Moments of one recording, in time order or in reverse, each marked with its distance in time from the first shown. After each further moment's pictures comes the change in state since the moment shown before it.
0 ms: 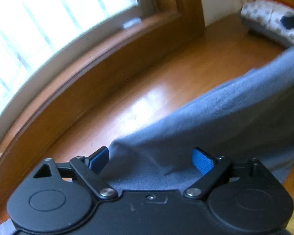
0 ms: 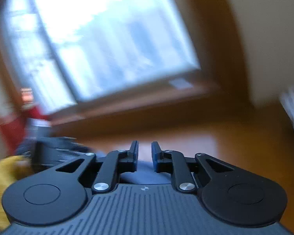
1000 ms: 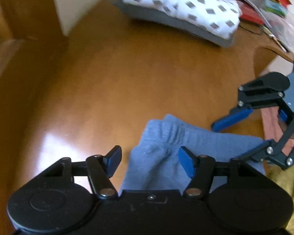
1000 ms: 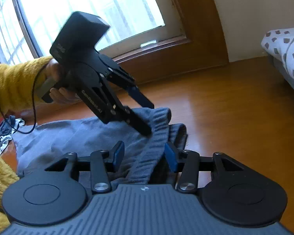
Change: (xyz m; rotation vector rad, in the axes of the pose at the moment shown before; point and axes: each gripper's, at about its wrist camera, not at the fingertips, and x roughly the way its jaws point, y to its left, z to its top) left arm 0.098 -0.079 0.152 0.500 0.098 -0.777; right arm 0.029 -0.065 -0.072 -0.028 0.024 -0.035
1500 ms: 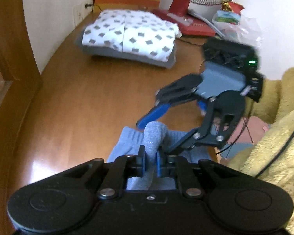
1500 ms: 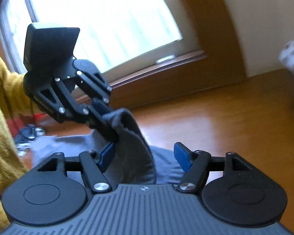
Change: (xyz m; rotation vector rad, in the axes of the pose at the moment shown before) left arm -0.079 -0.039 -0.022 0.116 -0.172 -0.109; right arm 0.008 -0.031 0.024 0.008 -0.051 0.204
